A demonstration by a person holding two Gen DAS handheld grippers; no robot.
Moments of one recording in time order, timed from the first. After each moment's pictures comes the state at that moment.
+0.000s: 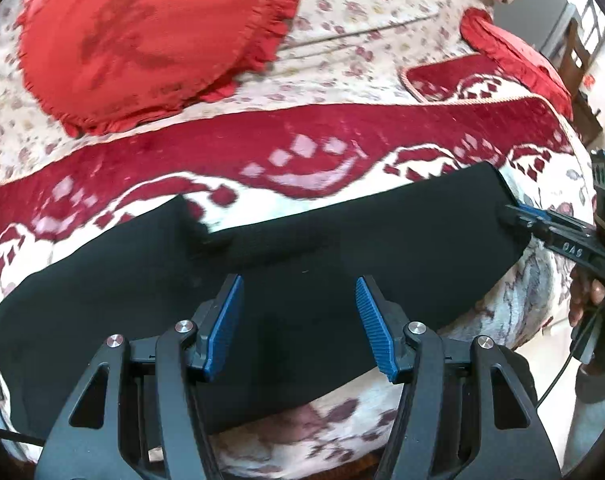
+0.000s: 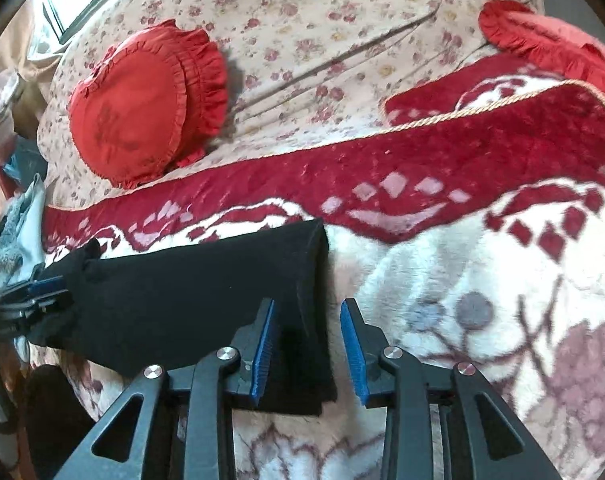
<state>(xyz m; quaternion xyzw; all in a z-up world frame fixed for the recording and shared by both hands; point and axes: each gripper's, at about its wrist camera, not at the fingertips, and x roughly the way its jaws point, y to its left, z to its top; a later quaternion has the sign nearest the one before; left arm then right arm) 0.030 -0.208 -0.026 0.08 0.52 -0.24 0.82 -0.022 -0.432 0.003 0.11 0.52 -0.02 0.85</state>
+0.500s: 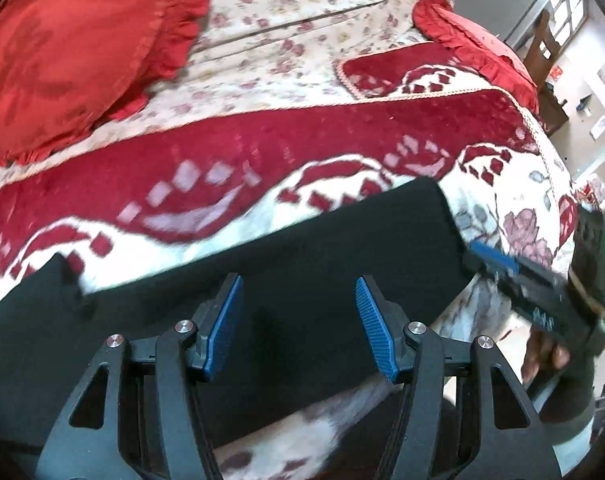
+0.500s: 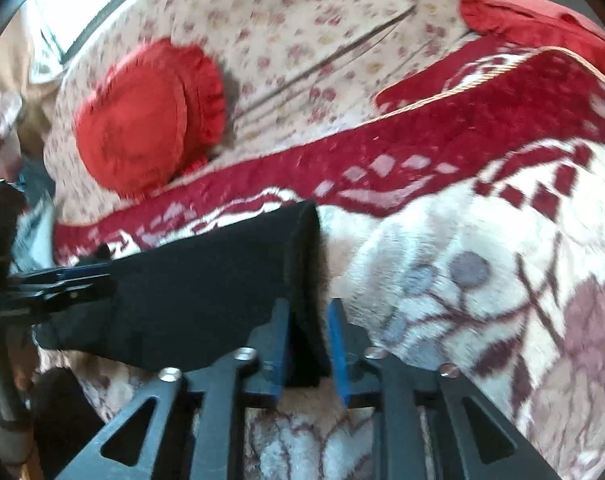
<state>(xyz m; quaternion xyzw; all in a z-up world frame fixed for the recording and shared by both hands) 0.043 -0.293 -0.021 0.06 0.53 -0.31 0.78 -0.068 -0.450 0.003 0.16 0.47 -0.04 0.87</state>
